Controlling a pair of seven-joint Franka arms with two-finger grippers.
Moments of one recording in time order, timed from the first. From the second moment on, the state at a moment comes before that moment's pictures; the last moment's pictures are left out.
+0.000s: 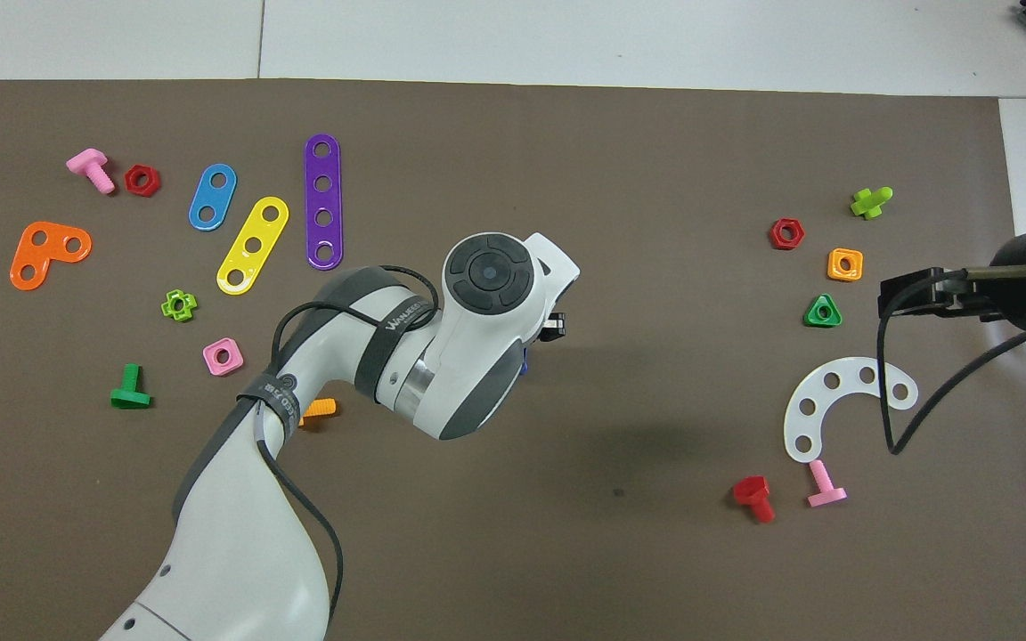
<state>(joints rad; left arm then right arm) -0.71 0.47 0.02 -1.62 -0.09 2.11 -0.60 0.05 -0.07 0.00 -1.71 -0.02 1.65 0.10</state>
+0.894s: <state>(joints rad) -0.38 0.44 0.04 -1.52 -0.09 1.90 -0.27 0.20 -0.10 0.01 -1.93 -0.02 1.91 0.19</state>
